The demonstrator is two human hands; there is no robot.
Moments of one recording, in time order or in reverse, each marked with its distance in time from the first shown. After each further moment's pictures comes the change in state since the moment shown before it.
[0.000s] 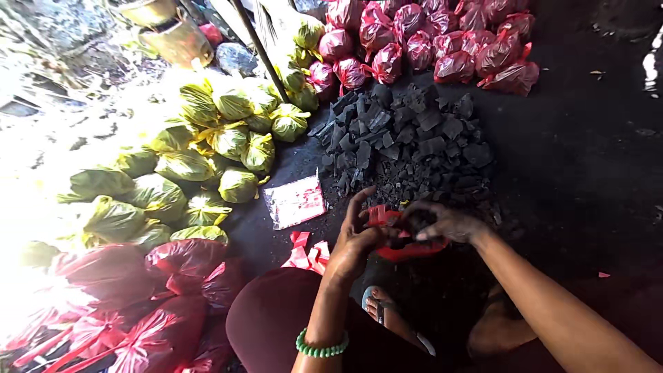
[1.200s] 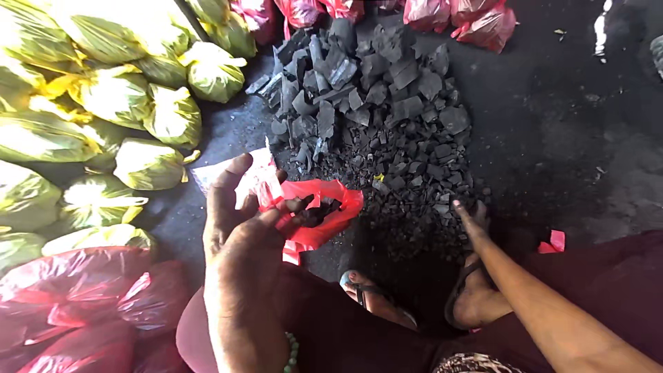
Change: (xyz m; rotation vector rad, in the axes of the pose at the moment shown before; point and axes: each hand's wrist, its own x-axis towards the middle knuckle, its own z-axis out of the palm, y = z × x) left_hand -0.003 0.022 -0.055 -0.085 0.203 0.314; right_hand -0.096 0.128 -0.031 -0.242 1.282 0.828
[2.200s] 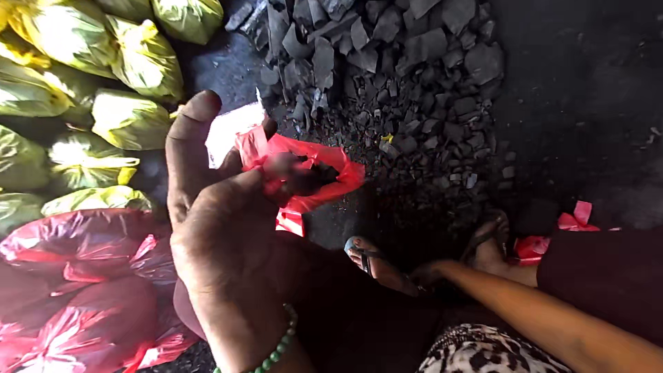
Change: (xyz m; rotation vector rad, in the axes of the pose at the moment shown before) left_hand -0.002 0.000 -0.002 0.041 0.002 -0.079; right_hand -0.110 0.054 0.075 -1.093 -1.571 -0.088
